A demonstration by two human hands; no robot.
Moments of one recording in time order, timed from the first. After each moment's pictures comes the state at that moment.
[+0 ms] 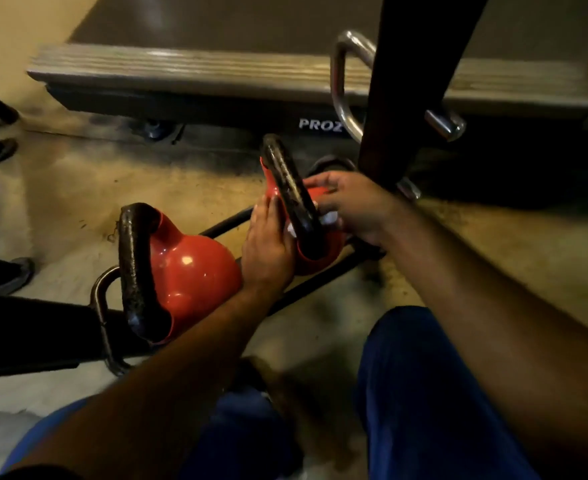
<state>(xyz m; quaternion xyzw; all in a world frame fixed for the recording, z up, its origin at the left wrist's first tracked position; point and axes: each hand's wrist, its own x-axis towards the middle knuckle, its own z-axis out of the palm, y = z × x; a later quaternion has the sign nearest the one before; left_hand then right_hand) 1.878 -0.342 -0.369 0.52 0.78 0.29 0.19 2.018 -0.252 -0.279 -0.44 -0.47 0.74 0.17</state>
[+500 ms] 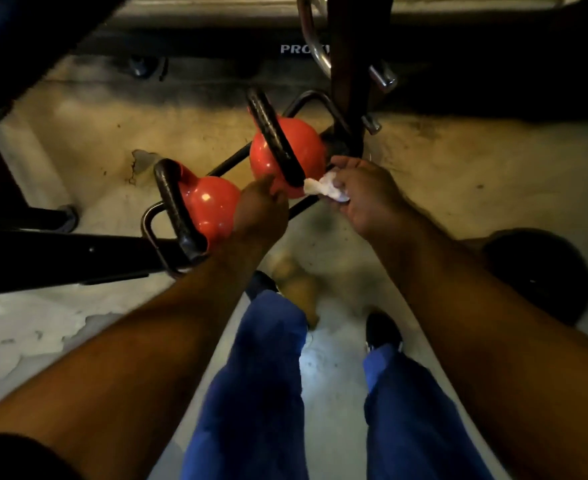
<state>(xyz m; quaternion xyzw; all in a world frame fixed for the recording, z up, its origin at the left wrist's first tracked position) 1.934 -0.405 -0.184 0.43 0.81 0.18 0.34 2.077 -0.343 -0.160 -0.61 -0.16 0.73 0.26</state>
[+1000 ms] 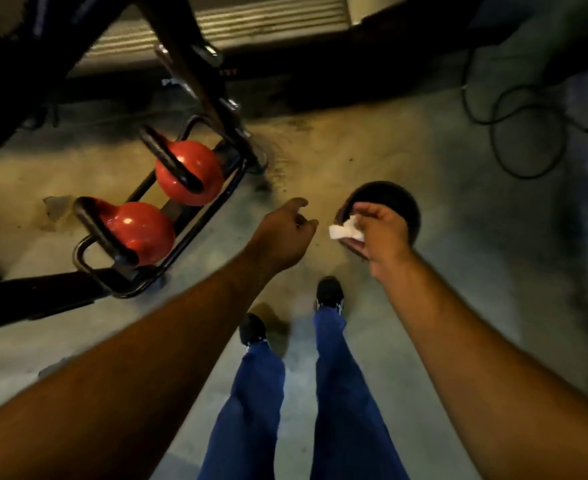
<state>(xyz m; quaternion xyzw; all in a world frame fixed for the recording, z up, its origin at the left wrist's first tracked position) 2.131 -0.453 -0.040 0.56 0.66 0.06 0.50 2.288 -0.468 -0.052 -0.73 -0.05 0.58 0.36</state>
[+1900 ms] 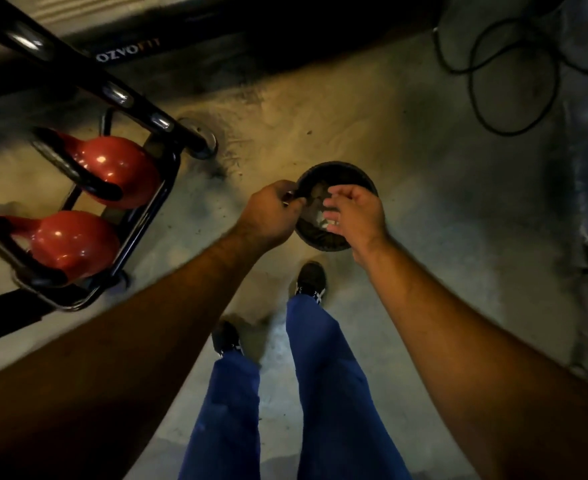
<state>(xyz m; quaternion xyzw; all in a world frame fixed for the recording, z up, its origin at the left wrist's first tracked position) 2.272 -0.405 -0.106 0.54 0.66 -0.01 0.52 2.419 -0.445 -0.131 -0.75 -0.11 0.59 0.28</state>
